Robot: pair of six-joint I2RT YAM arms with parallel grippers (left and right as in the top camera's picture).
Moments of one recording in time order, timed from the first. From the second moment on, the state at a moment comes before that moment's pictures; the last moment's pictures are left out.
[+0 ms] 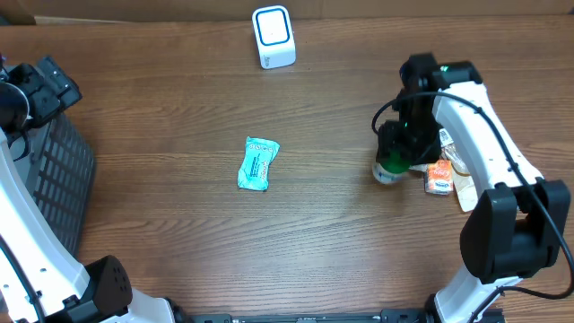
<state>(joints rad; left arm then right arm) 0.40 1.72 2.36 -1.69 -0.01 -0.31 0.13 1.88 1.61 -1.40 -0.12 0.20</state>
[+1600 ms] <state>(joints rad) 0.40 1.72 2.36 -1.69 -0.01 -0.31 0.53 1.97 1.53 -0.61 -0.32 0.43</state>
